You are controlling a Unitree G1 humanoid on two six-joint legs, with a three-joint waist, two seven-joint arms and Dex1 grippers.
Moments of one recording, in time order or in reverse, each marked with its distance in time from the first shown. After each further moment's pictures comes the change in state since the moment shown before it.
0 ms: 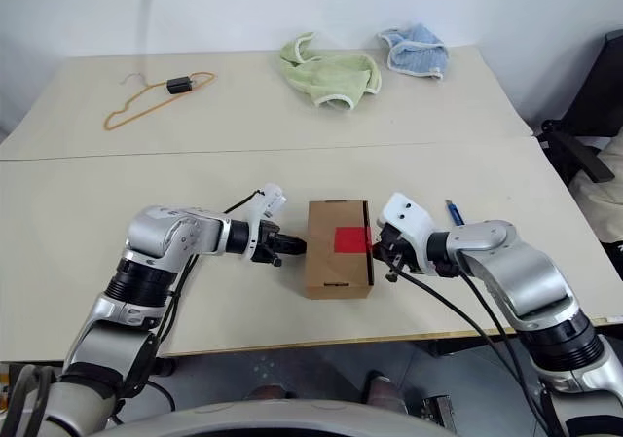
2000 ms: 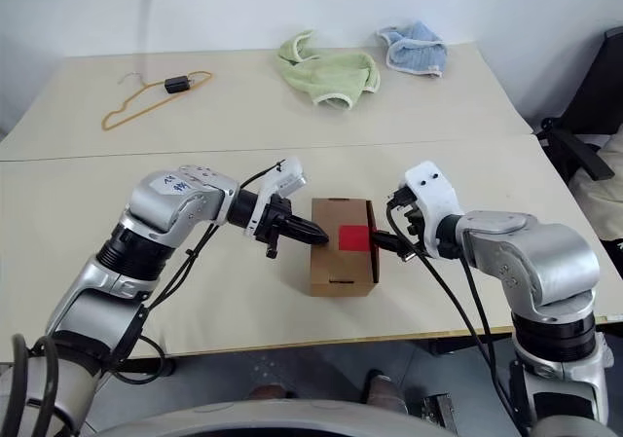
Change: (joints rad) left arm -0.194 0.102 -0.216 -0.010 0.045 -0.198 -0.379; right arm -0.095 0.104 -0.236 -0.145 0.130 0.506 -0.355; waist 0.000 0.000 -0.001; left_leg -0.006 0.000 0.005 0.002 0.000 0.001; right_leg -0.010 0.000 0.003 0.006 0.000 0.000
